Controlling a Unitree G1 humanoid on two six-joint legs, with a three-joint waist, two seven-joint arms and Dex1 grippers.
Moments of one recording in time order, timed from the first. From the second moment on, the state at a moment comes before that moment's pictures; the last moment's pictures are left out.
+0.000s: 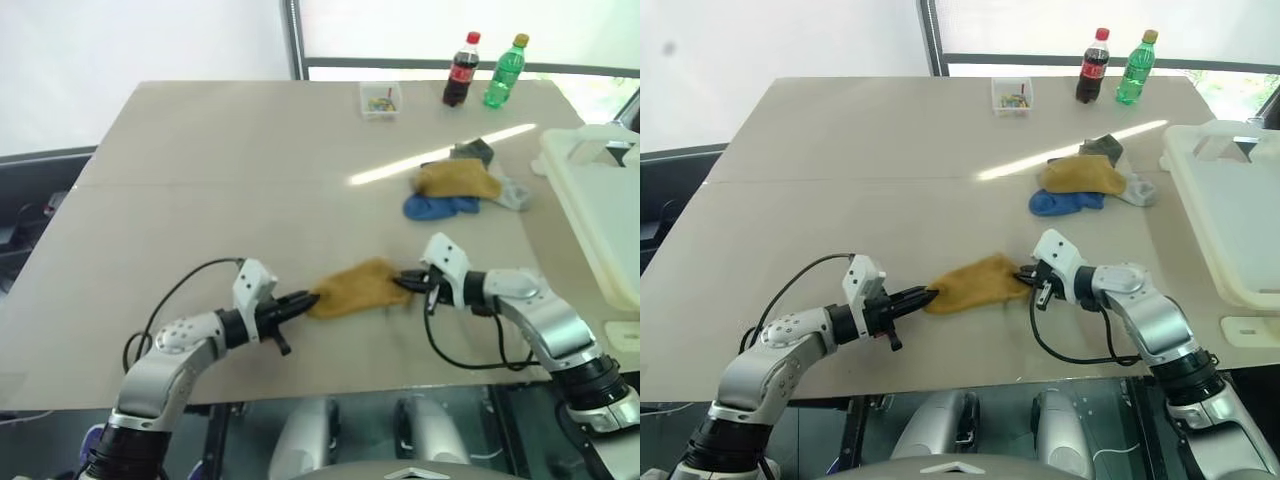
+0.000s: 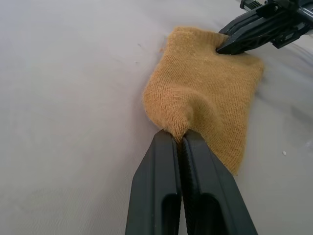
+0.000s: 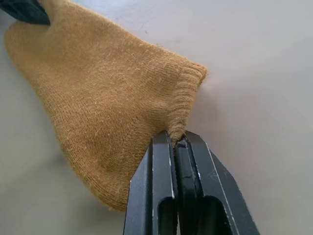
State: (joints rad) left arm 0.00 0.58 0.00 -0.27 -0.49 0.48 -0.83; right arm -0.32 -0.58 0.25 -0.21 0.23 0.56 0.84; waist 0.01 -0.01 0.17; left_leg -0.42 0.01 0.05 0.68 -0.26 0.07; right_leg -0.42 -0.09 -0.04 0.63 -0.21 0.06
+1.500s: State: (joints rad) left arm -0.06 0.57 0.12 -0.35 -0.58 0.35 -0.92; right arm -0.75 -0.58 0.10 0.59 -0.06 0.15 0.47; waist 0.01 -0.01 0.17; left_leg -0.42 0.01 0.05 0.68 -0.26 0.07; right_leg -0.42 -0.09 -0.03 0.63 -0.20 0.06
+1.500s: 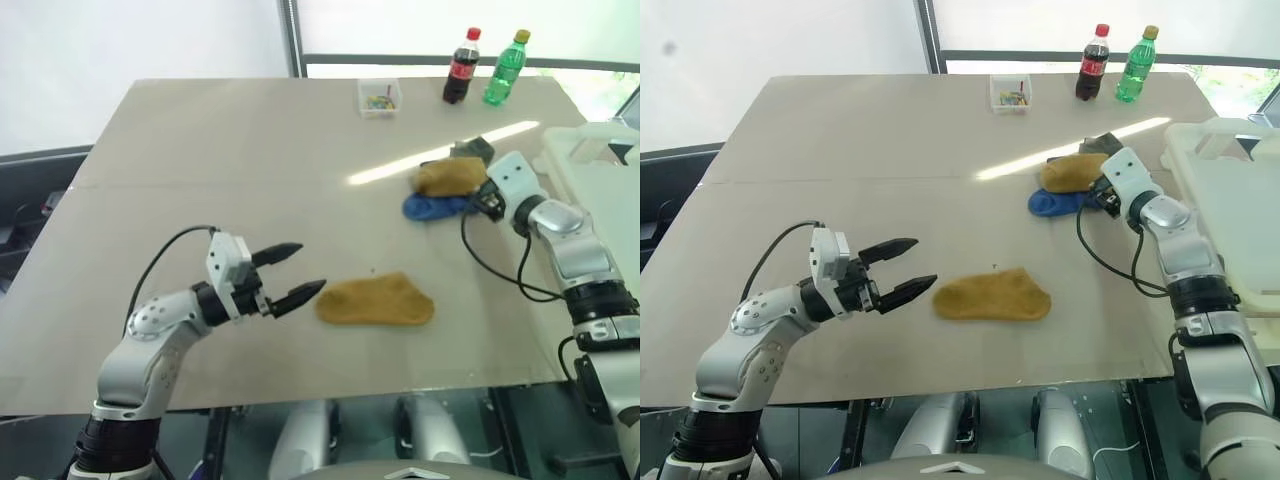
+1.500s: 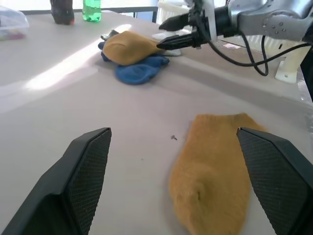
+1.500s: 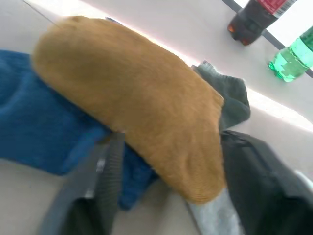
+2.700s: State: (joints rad) left arm -0.07 0.55 0.12 -0.42 -0.63 0.36 -0.82; right arm -0.85 -0.48 0.10 0.81 -0.07 -0.02 0.59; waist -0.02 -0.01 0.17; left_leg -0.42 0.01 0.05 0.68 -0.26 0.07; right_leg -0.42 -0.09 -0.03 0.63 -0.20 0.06
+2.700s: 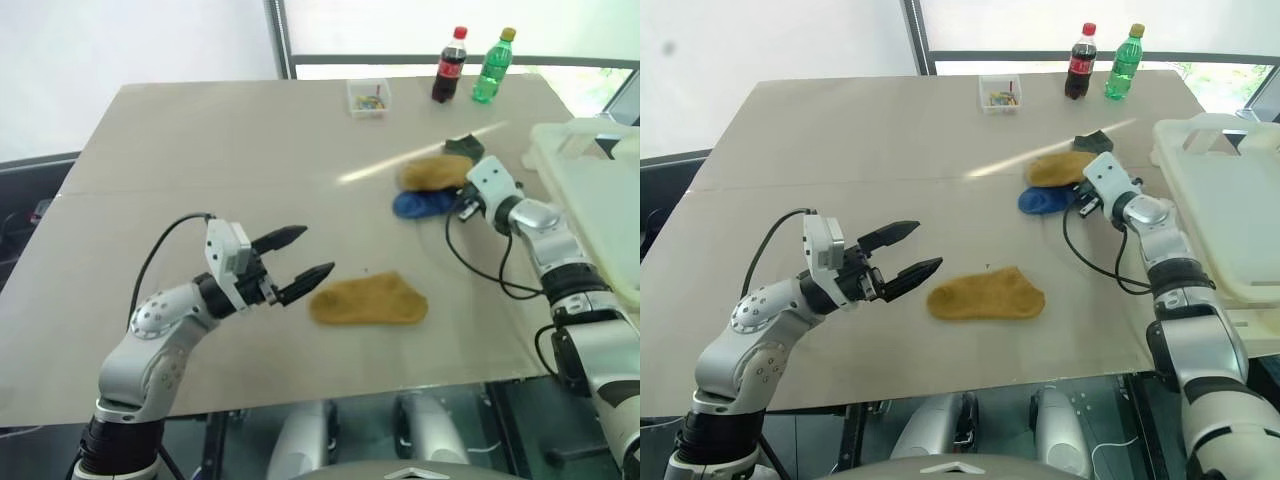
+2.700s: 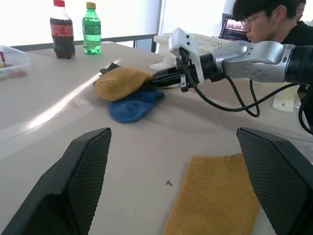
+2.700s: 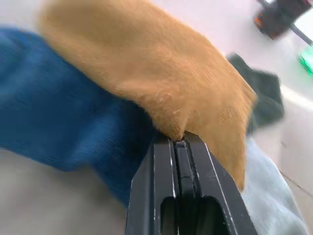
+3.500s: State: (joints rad) left arm -0.03 0.54 0.12 -0.42 -0.61 0.35 -0.82; right arm -0.67 -0.33 0.27 0.13 0.08 0.39 0.94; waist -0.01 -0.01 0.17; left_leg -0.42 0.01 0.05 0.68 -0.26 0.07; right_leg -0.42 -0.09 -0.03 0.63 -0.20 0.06
